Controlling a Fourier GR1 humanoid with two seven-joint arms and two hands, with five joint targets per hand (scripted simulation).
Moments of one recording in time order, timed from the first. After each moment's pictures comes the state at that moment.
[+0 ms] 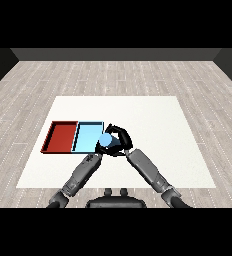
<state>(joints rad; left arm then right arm) -0.44 0.01 -0.45 -1.04 0.33 0.24 -0.41 -0.53 0.00 0.49 -1.24 -0.21 -0.30 -0.29</state>
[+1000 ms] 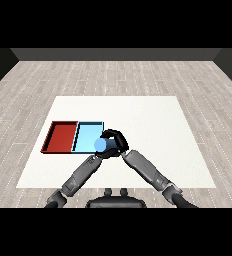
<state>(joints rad) -0.44 0.04 -0.54 -1.02 0.20 0.50 -0.40 -0.58 -0.03 0.63 -1.21 -0.31 -0.37 -0.35</state>
